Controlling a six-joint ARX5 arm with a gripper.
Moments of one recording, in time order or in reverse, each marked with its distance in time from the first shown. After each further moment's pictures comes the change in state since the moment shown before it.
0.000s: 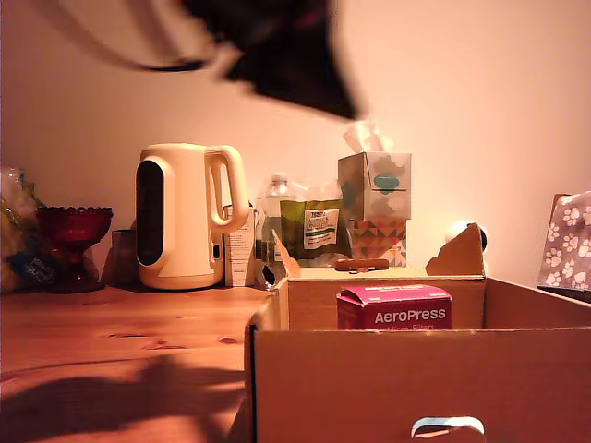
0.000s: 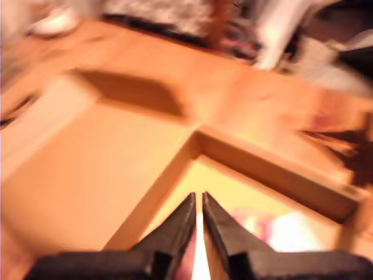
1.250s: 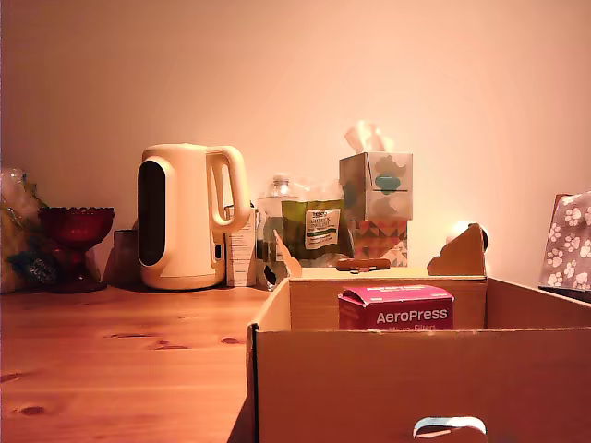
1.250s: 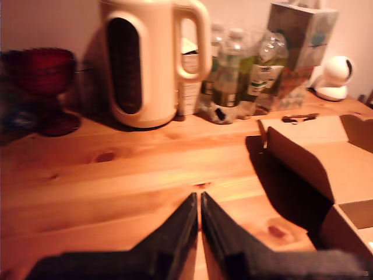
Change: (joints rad) arm 0.541 -0.955 -0.592 -0.019 -0.154 -0.220
